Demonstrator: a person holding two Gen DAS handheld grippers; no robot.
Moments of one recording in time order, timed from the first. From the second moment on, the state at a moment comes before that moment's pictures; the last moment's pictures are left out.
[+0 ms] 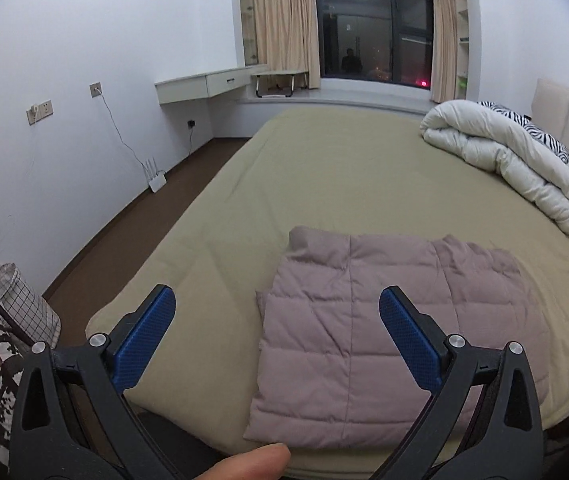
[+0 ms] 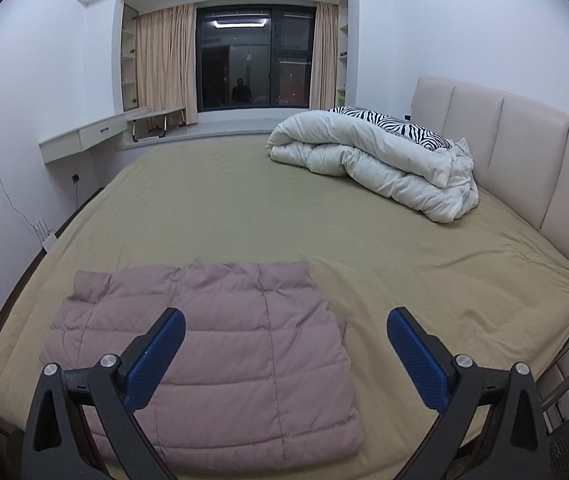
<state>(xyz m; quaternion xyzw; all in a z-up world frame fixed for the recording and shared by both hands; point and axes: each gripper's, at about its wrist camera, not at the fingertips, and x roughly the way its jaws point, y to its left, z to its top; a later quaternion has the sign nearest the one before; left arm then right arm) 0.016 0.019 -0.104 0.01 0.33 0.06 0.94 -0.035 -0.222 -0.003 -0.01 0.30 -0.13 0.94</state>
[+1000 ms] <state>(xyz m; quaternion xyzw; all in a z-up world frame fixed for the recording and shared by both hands) 0.029 -0.014 -0.164 0.02 0.43 0.00 0.90 -0.043 -0.190 -0.042 -0.01 0.43 -0.09 0.90</state>
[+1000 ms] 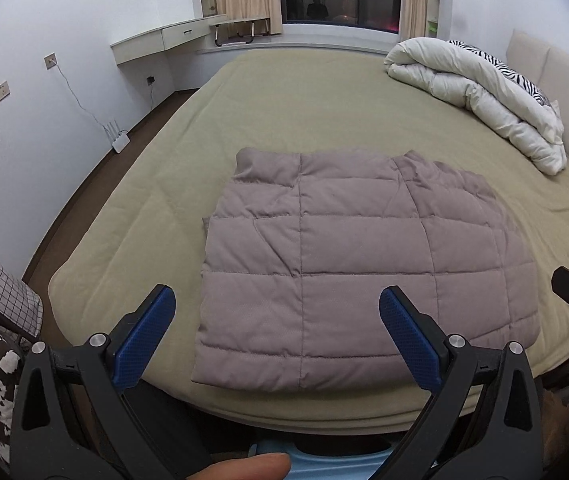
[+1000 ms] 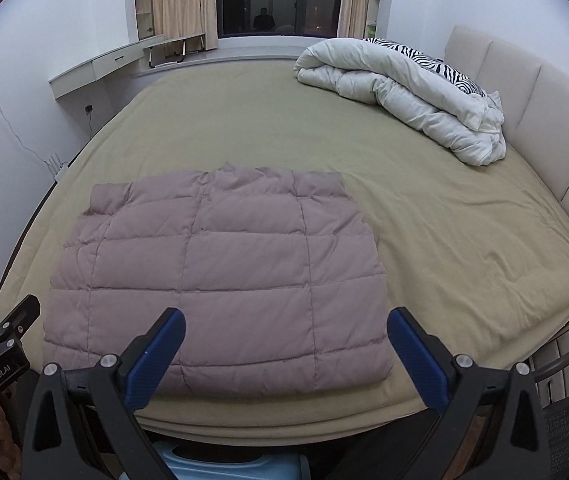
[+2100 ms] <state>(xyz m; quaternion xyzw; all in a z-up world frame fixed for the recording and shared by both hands) 0.031 -0.021 -0.169 0.03 0.43 -0.01 0.90 -0.041 -0.188 -0.050 -0.01 0.44 -0.08 0.89</state>
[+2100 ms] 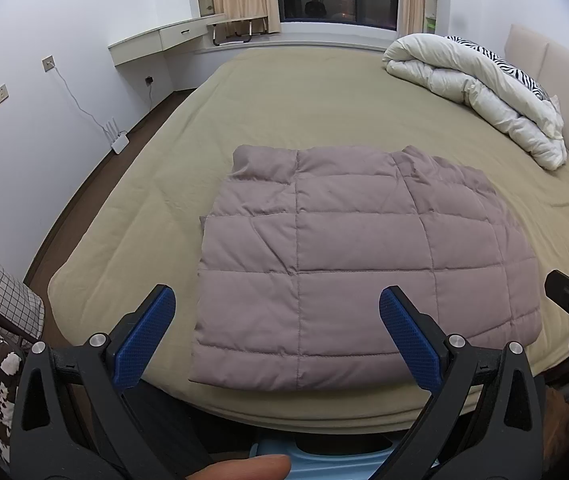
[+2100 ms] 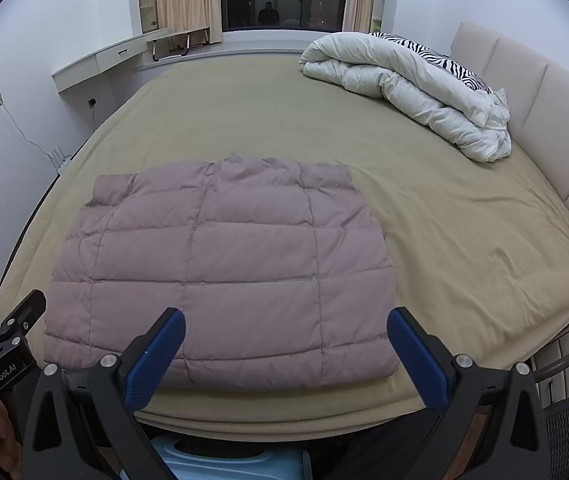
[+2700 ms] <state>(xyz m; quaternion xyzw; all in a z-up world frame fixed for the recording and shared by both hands) 0.033 -0.020 -0.171 0.04 0.43 -0.01 0.90 -0.043 -0.187 -0.052 -0.01 0.44 -0.08 0.89</state>
